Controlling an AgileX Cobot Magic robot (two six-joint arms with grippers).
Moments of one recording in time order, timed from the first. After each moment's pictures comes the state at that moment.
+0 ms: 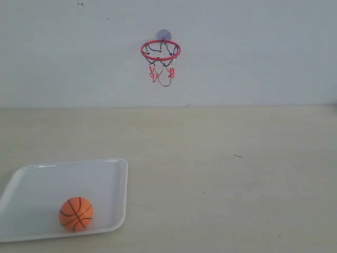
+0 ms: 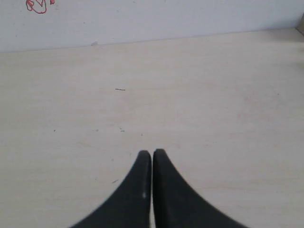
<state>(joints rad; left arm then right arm) -0.05 0.00 0.00 0.07 0.31 -0.27 0.14 0.01 0.00 0.01 0.37 0.10</state>
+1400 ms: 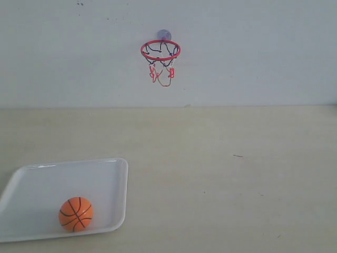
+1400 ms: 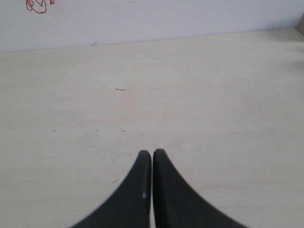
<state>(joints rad) -0.05 0.96 -0.58 -0.38 0.71 0.16 0.14 0.01 0.00 0.01 0.37 0.10</state>
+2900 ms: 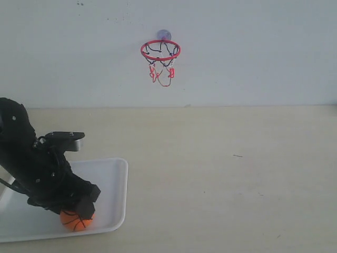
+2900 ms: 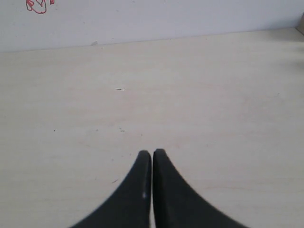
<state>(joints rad) -0.29 1.80 -0.95 -0.33 0.63 0.26 0.14 0.01 0.00 0.01 0.37 0.10</state>
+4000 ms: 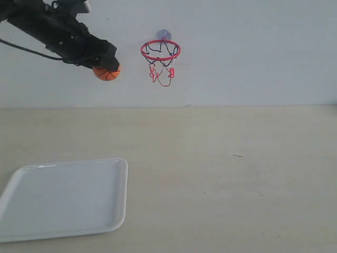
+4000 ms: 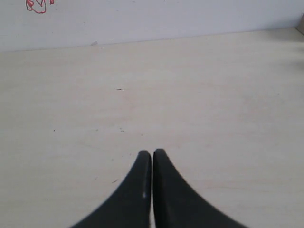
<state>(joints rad) -0.20 2.09 -1.98 -0.43 0.84 0.46 0.14 0.01 0.00 0.01 0.37 0.10</state>
